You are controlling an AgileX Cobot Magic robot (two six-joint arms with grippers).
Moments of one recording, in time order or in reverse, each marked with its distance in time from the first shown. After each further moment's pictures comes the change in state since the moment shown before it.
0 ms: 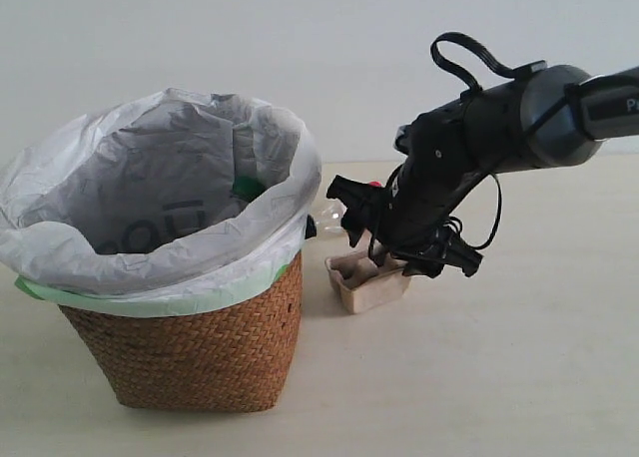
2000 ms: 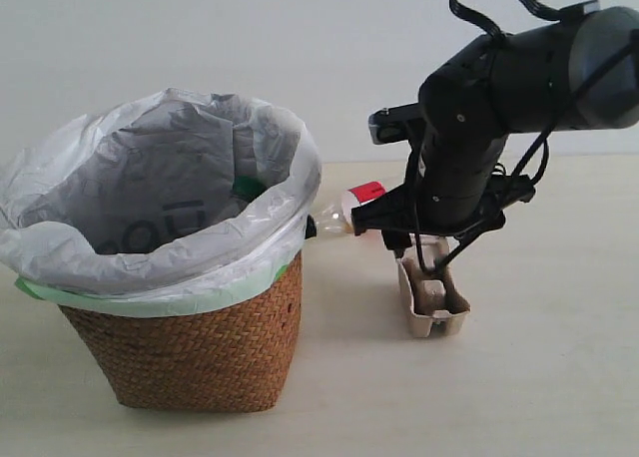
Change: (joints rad) left arm 0.000 0.000 0.000 0.000 0.000 0.000; right arm 0.026 -0.128 0.003 -0.224 0.268 -0.513
